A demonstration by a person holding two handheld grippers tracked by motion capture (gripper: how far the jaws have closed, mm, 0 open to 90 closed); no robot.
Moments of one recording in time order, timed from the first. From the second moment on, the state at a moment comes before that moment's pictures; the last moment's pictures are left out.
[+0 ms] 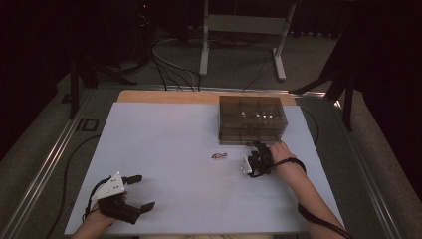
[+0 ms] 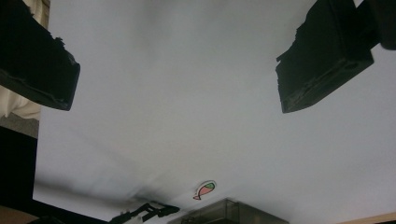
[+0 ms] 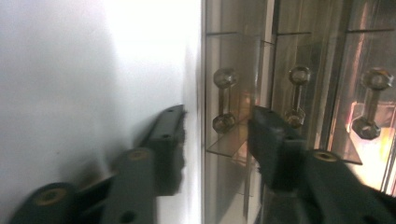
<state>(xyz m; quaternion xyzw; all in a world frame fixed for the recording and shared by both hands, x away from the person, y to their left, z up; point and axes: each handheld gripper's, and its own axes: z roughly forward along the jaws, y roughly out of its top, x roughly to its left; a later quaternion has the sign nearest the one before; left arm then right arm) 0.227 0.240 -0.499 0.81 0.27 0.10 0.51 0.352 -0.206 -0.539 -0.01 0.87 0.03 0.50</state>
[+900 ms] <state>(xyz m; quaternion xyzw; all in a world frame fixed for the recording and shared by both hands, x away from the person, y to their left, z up) 0.227 0.240 -0.499 0.81 0.27 0.10 0.51 0.359 -0.240 -0.487 0.11 0.92 0.20 0.31</state>
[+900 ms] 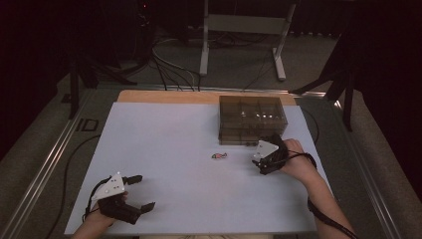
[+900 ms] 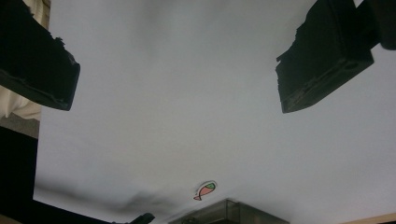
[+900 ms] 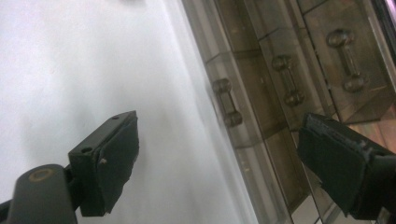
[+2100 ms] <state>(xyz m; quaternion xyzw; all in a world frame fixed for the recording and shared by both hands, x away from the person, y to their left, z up) 0.227 0.238 -0.500 0.81 0.27 0.10 0.51 0.409 -0.301 -0.462 0.17 0.95 0.24 0.11</state>
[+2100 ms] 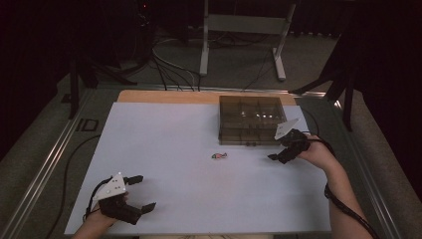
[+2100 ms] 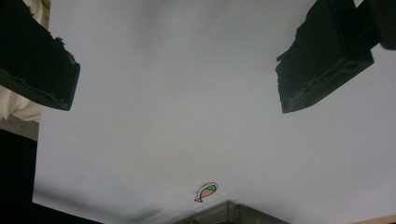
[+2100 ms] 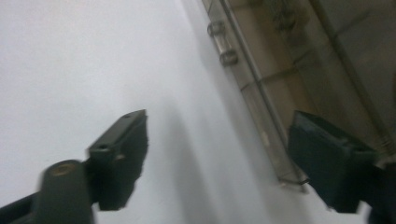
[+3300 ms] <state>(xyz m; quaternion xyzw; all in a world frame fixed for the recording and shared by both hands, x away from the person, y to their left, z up) 0.228 0.236 -0.501 0.81 0.27 0.10 0.50 0.449 -0.280 -0.473 0.02 0.97 0.17 0.16</state>
